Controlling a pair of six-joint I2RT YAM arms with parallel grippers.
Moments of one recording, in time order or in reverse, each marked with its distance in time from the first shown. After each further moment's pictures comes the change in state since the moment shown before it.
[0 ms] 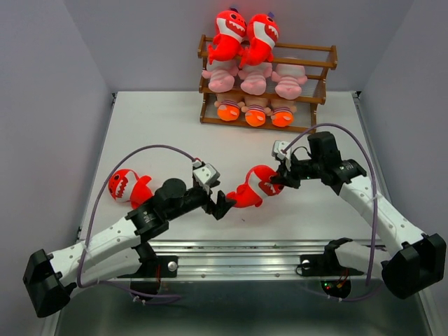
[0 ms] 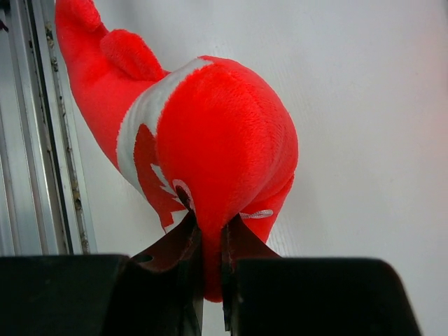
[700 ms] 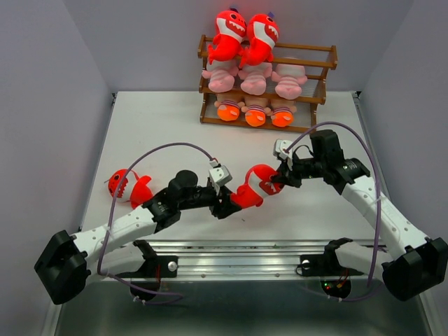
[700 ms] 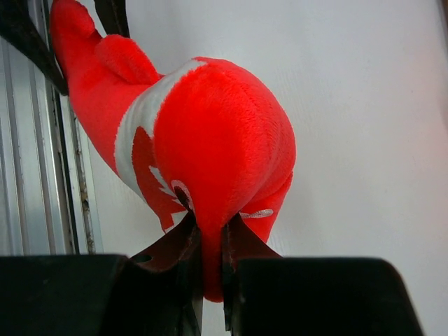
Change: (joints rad) left arm 0.080 0.227 -0.001 0.120 0.389 0.012; right arm 0.000 -0.017 0.046 -0.045 -0.028 -0.028
